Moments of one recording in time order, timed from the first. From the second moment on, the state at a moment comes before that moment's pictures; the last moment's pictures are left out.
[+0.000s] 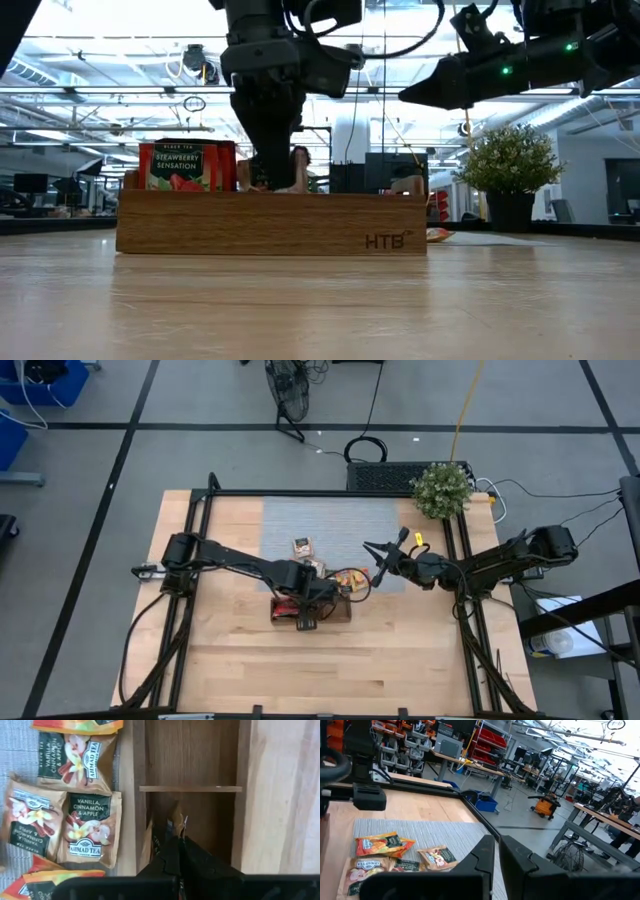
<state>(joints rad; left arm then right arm) -0.14 1.98 1.53 -0.88 -0.02 -0.20 0.07 1.27 0.33 0.92 0.63 -0.32</state>
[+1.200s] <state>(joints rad) 0.01 1.85 1.53 -1.01 -0.31 -0.07 0.07 1.27 0.33 0.86 0.63 -0.29</state>
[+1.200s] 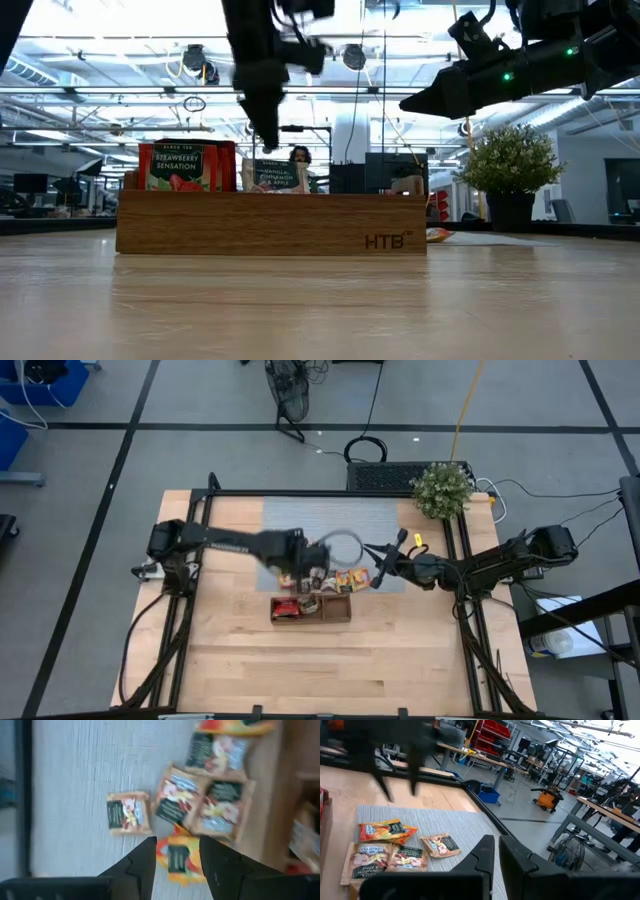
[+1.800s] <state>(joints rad) 0.30 2.06 1.53 -0.89 -0.03 0.18 0.00 1.27 0.32 0.80 0.63 -0.31</state>
